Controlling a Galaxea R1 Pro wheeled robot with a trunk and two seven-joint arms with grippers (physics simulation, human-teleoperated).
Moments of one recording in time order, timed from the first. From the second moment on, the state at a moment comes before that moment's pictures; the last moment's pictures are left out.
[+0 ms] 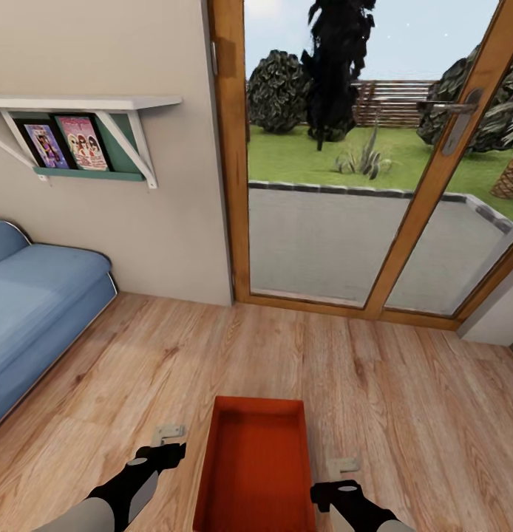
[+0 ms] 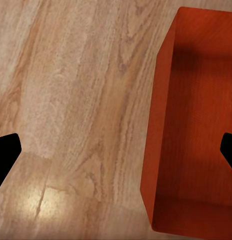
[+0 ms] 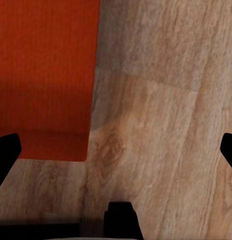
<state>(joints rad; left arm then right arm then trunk) -0.61 0.02 -0.14 -0.22 0.20 0.00 0.08 -0.57 0.10 0.08 -0.12 0.00 0.09 -0.19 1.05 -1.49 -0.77</state>
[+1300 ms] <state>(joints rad) -0.60 0.02 -0.14 -0.22 0.20 0.00 0.08 -0.62 0.07 0.08 -0.17 0.00 0.20 -0.19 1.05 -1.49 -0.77</state>
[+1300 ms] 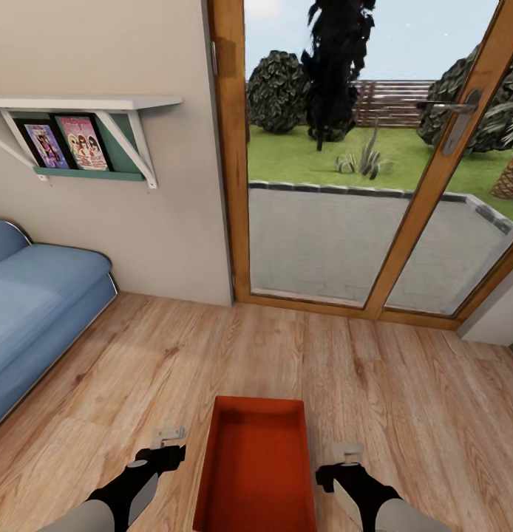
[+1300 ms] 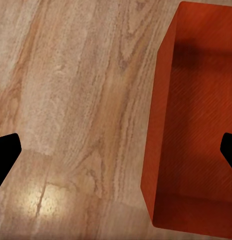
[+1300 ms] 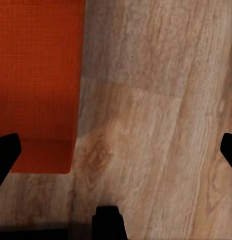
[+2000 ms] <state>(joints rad) -0.60 0.02 -0.14 -0.22 0.20 0.00 0.08 -0.63 0.07 0.08 -0.17 0.00 0.20 -0.19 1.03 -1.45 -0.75</state>
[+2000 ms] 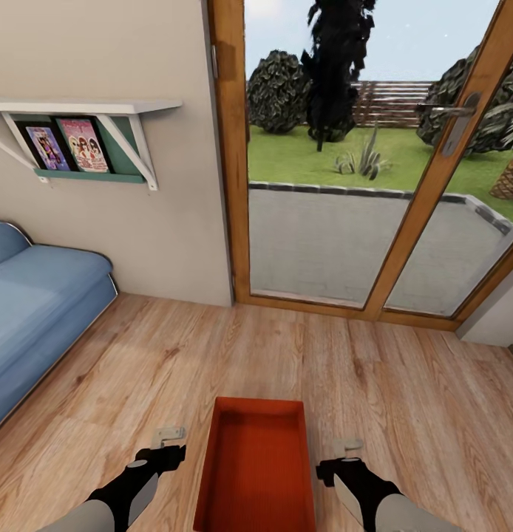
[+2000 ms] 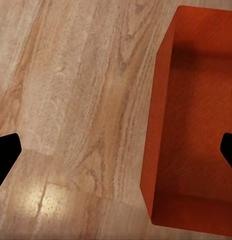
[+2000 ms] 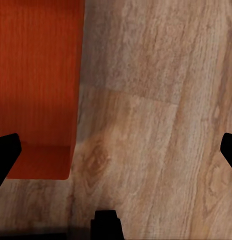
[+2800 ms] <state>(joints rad) -0.60 0.02 -0.14 -0.22 0.20 0.00 0.08 -0.64 0.07 0.08 -0.17 0.00 0.18 -0.13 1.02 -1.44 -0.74</state>
